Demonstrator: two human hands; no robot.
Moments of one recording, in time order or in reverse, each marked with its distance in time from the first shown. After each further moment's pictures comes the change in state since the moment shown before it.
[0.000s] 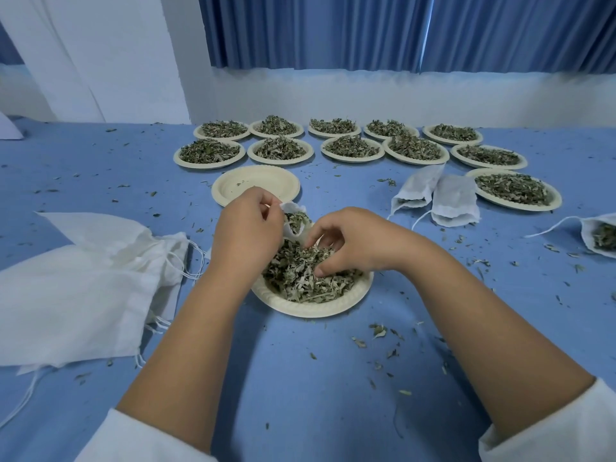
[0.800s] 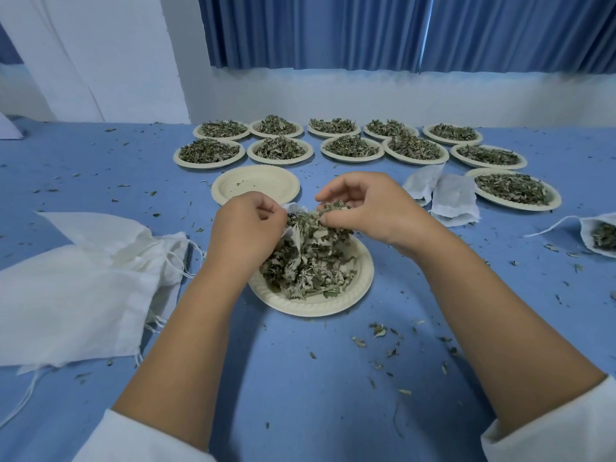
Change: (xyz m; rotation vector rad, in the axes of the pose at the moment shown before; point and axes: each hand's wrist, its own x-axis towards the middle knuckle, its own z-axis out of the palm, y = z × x) left_hand 0.001 0.001 -0.006 -0.030 -0.075 -0.064; right_hand -0.002 0.001 -0.016 0.429 0.338 -0.075
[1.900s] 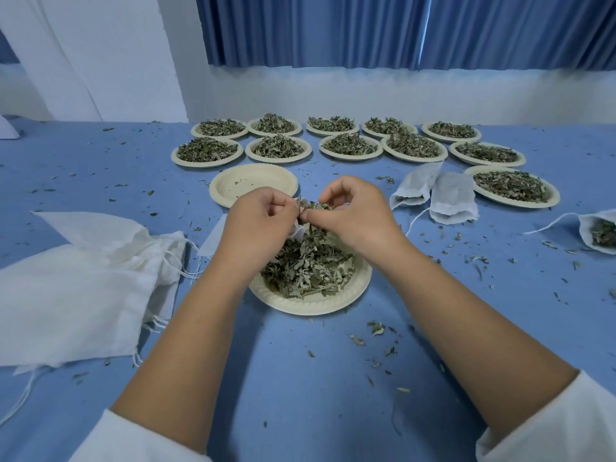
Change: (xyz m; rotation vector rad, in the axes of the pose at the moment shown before) left_hand -0.008 0.014 0.005 -0.294 -0.105 -0.035; right_hand 0.006 0.011 0.034 0.059 0.286 0.048
